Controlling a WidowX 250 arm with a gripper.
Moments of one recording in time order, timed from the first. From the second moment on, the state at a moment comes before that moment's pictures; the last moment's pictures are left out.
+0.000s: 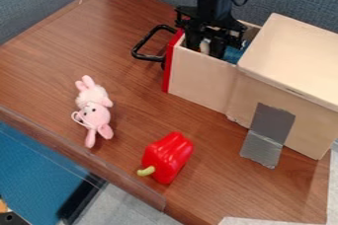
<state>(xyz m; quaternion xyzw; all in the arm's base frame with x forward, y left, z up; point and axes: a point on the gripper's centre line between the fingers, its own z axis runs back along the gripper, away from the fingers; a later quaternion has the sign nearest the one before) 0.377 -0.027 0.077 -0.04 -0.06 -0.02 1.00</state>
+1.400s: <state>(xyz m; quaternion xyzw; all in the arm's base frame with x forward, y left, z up) 0.398 0.172 0.099 0.01 -0.11 0.12 0.99</state>
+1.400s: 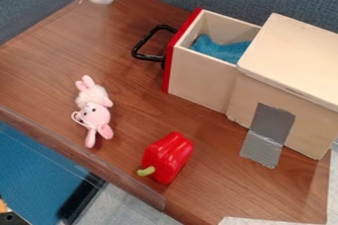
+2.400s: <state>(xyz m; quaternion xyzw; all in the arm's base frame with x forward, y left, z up) 0.373 0.198 0.054 -0.07 -0.11 0.07 0.99</state>
